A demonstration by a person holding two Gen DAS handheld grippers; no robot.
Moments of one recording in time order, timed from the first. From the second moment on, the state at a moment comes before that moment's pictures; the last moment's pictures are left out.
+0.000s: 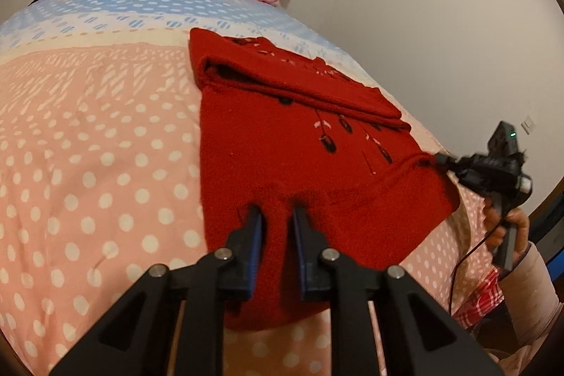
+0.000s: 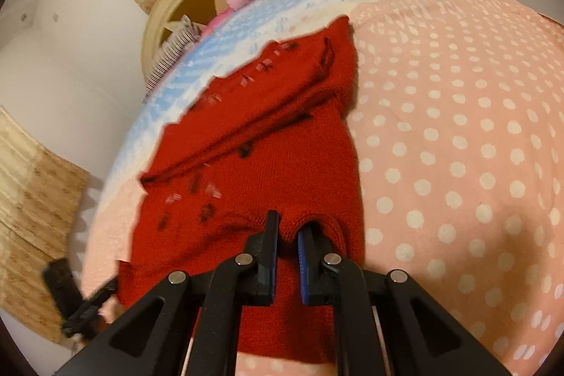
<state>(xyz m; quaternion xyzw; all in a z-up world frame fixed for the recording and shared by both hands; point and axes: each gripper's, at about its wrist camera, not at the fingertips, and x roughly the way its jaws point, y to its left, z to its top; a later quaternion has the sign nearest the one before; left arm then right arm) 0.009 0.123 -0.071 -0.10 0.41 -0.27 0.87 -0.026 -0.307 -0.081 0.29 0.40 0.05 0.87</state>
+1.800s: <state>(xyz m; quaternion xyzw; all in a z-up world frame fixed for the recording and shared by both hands) 0.009 0.123 -0.061 -0.07 0.40 -0.27 0.88 -0.040 -0.251 -0.079 0.05 0.40 -0.03 0.91</state>
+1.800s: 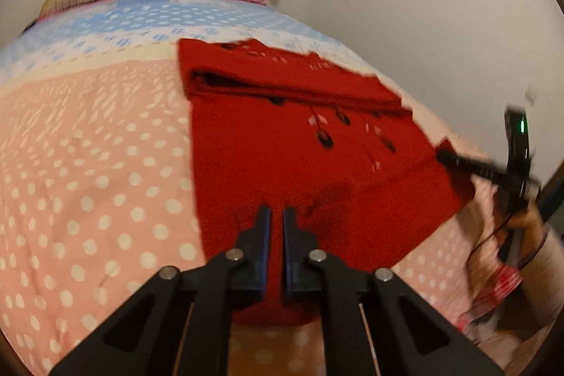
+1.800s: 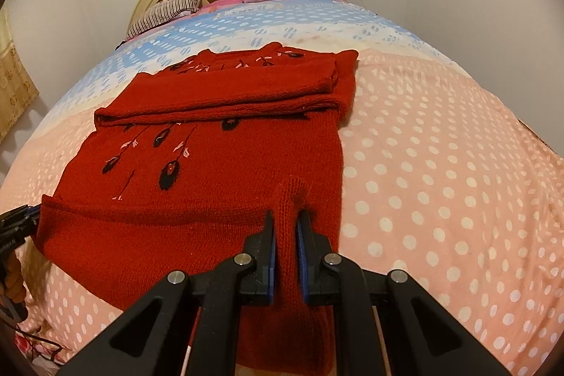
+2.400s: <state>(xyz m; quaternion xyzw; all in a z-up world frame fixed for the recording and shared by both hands) 0.023 0.137 -0.054 -0.06 0.39 -0.24 0.89 -0.034 -0.243 -0.046 0.06 0.37 -0.02 0.93</state>
